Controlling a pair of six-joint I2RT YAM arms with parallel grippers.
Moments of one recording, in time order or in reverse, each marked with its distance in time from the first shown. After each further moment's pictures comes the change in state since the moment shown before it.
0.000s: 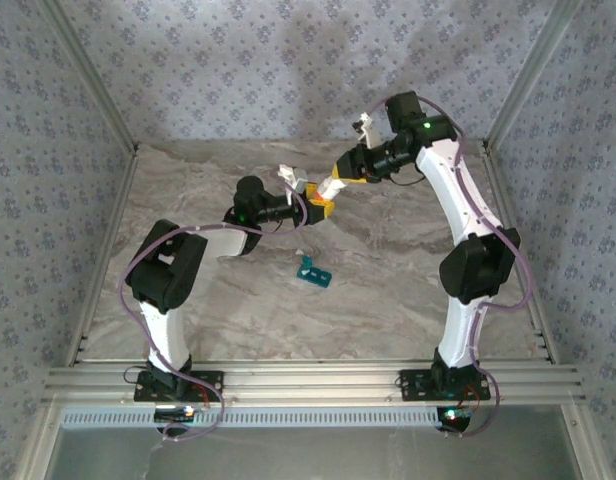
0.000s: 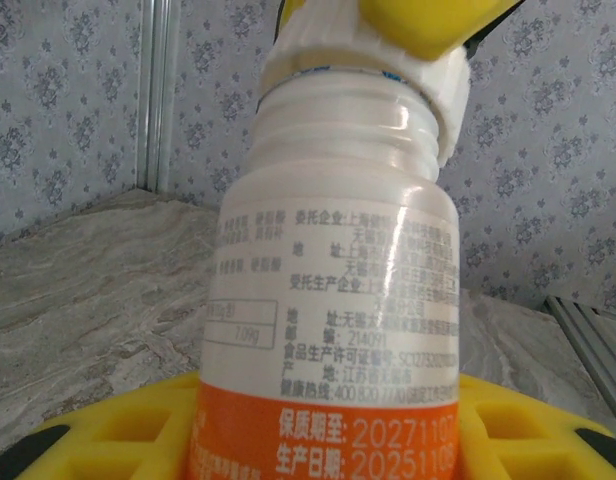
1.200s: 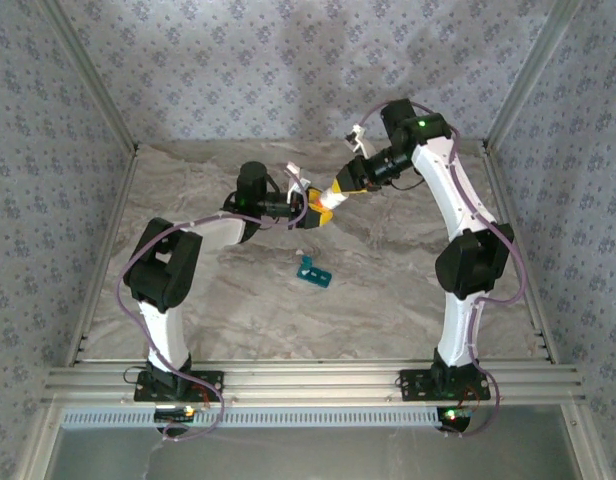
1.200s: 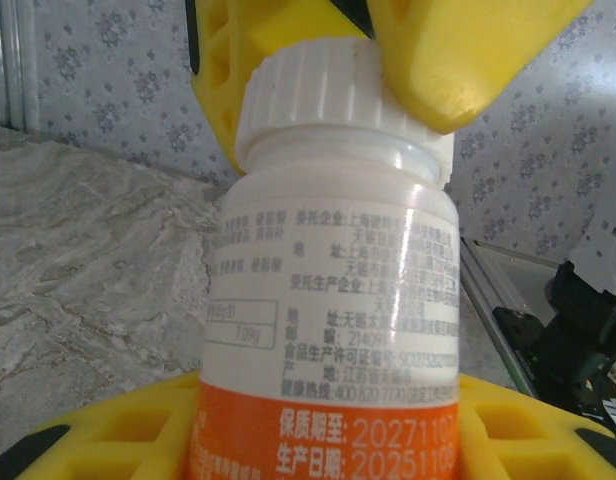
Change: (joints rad) left arm 0.026 -0.001 0.126 -0.337 0.287 0.104; right arm 0.011 0.045 0.043 -0.182 -0.040 -0.240
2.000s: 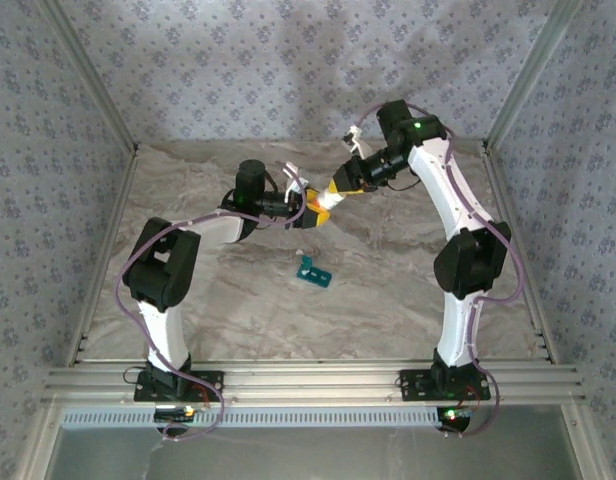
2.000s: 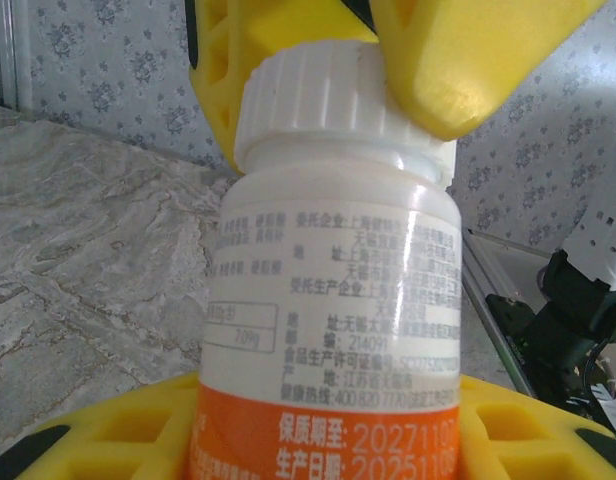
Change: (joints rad) left arm 0.013 0.000 0.011 -0.056 0.007 0.028; right arm 0.015 0.008 -0.017 0.046 0.000 0.070
